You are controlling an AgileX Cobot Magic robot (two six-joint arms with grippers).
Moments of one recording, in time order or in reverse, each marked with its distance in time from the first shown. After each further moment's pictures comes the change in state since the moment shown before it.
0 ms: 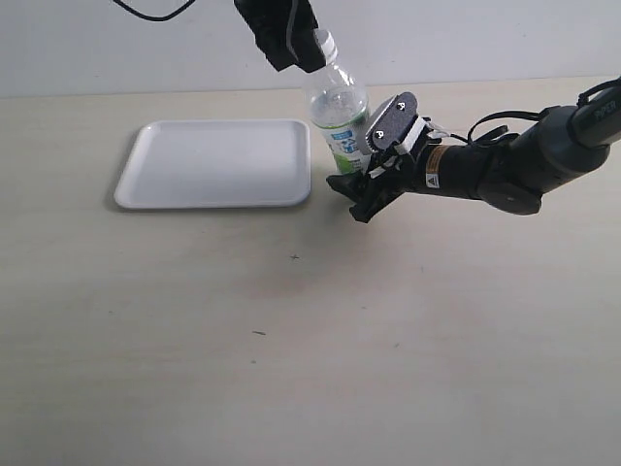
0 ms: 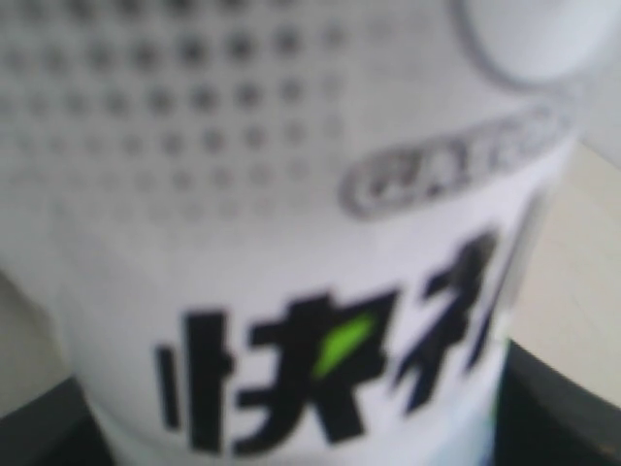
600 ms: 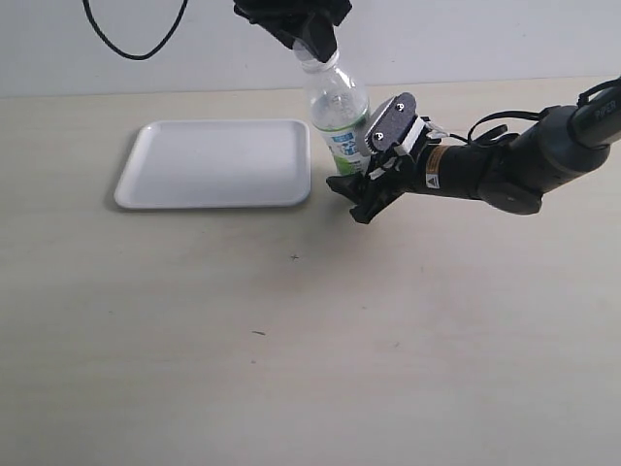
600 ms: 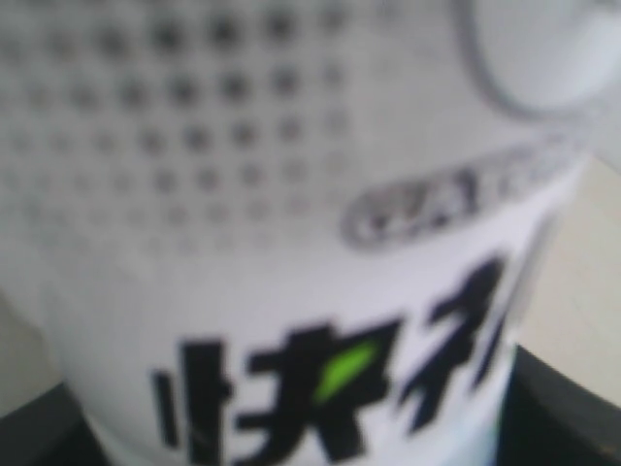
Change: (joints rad) left arm -0.029 -0.021 -0.001 0.044 0.031 -0.751; right arm 0.000 -0.002 0.000 -0.007 0.000 -0.008
